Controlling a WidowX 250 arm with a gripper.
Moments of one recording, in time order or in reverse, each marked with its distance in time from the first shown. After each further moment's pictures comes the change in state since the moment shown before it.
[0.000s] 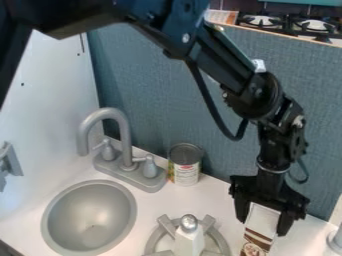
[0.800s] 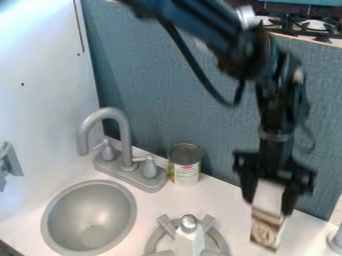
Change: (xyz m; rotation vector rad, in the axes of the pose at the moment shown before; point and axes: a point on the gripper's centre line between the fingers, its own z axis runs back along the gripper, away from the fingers) arm -0.002 -0.002 0.065 -0.092 -0.017 -0.067
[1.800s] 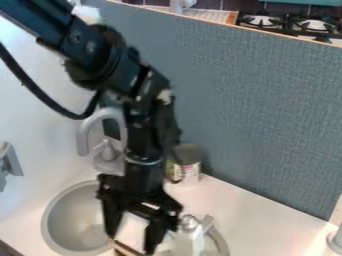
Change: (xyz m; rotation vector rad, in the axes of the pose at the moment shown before) arm -0.142 0.117 0.007 0.167 0.208 0.122
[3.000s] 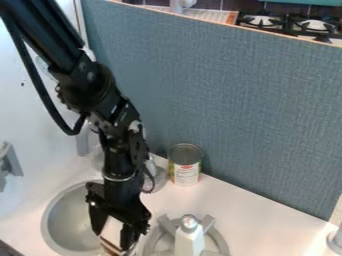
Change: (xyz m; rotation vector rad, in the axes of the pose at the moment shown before) arm 0.042 0.042 -0.050 0.019 -0.088 -0.098
